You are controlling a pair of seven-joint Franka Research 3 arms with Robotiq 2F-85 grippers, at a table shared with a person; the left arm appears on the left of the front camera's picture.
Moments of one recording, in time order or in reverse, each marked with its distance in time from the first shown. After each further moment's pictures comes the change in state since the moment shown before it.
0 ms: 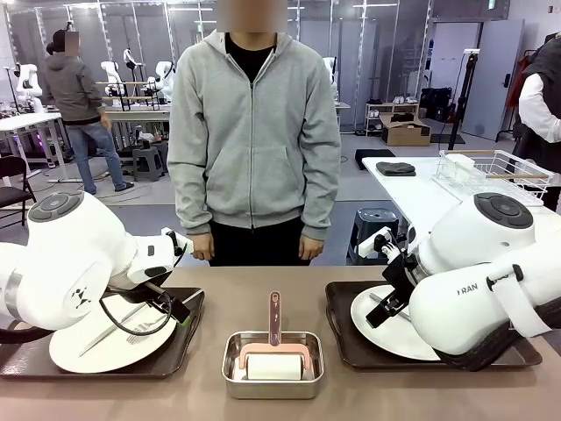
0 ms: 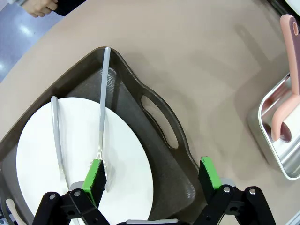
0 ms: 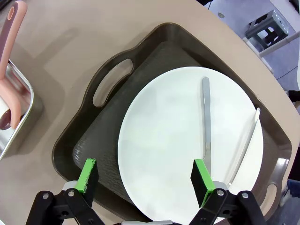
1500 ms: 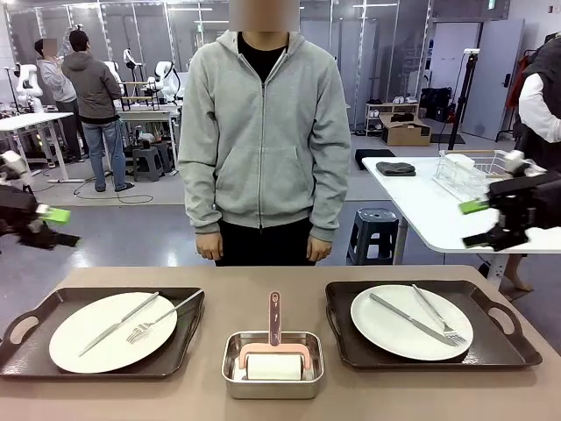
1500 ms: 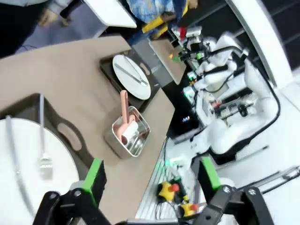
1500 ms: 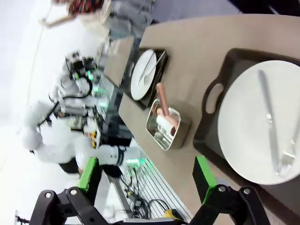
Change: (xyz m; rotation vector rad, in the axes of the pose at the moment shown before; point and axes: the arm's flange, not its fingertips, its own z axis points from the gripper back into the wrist) left arm -0.083 0.249 0.119 -1.040 -0.397 0.386; right arm -0.045 -0.239 0.112 1.020 -0.167 -0.708
